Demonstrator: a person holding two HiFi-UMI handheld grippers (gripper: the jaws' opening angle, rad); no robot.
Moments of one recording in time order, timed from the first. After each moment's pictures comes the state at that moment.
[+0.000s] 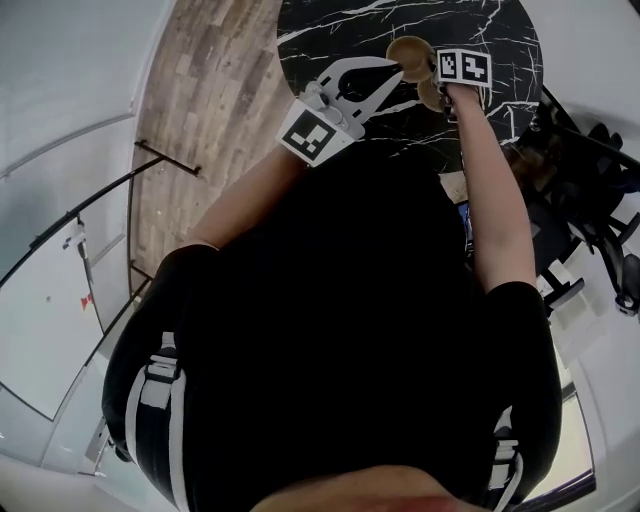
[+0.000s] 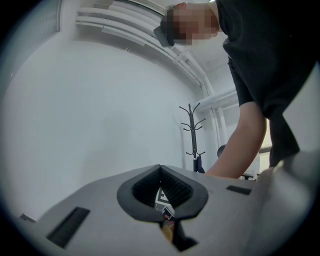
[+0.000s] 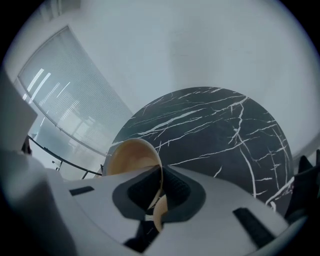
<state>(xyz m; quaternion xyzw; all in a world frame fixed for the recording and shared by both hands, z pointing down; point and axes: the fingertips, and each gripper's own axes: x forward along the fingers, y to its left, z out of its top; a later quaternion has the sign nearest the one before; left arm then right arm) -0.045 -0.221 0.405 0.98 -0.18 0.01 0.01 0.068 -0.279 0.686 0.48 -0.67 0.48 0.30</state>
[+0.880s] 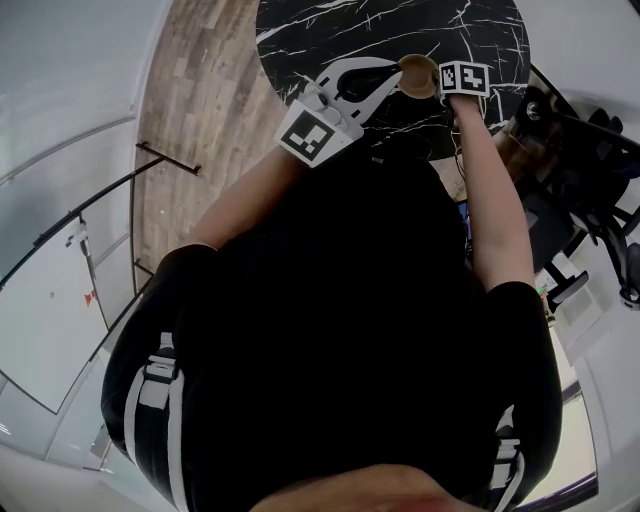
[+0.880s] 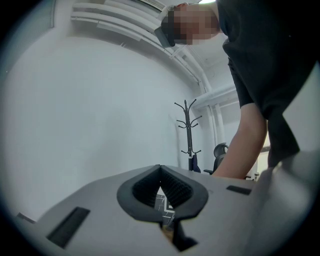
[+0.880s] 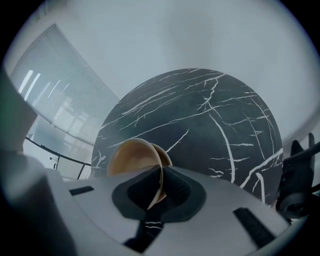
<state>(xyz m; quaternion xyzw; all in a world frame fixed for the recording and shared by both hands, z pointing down) 0.022 -0.181 0.406 0.99 -0.16 0.02 0.01 0.146 -0.191 0.730 0.47 -0.63 0.52 0.34</state>
